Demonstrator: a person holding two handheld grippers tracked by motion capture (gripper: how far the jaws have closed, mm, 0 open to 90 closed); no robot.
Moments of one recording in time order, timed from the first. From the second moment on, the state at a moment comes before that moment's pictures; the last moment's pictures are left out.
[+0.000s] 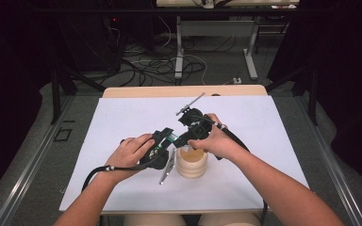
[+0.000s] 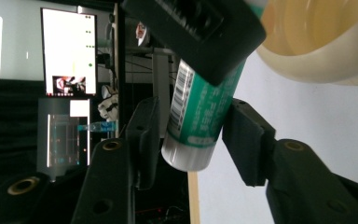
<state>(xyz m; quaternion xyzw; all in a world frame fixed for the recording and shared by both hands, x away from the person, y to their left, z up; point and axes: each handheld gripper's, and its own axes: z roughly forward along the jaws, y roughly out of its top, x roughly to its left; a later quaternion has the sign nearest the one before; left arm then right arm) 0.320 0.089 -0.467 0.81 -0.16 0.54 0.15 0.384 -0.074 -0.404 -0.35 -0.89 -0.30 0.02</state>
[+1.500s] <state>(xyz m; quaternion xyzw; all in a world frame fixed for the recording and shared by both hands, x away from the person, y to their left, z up) 0.325 0.095 -0.464 0.84 -0.09 0.51 0.18 0.380 -0.120 -0.390 -0.33 -0.85 -0.41 -0.02</state>
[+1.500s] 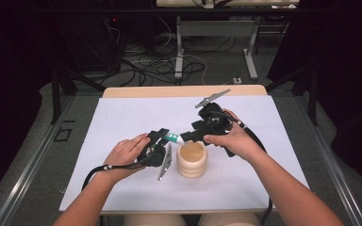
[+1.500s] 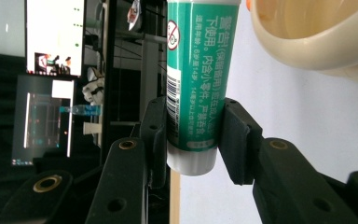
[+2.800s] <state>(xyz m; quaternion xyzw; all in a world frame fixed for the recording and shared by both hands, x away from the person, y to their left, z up) 0.349 0.081 -0.469 0.78 0.28 0.13 0.54 0.351 -0.224 -0.401 -0.39 -0.75 -0.50 -0.17</state>
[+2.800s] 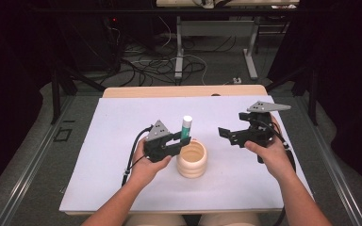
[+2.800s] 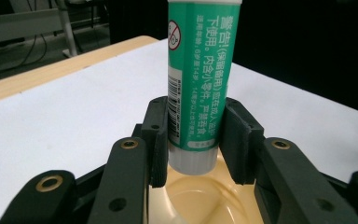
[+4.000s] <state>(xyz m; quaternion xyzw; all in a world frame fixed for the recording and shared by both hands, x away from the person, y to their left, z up) 0.343 0.074 -0.485 0.77 0.29 0.15 0.54 0.351 -0.247 -0.403 -0.42 -0.73 -0.52 -0.16</state>
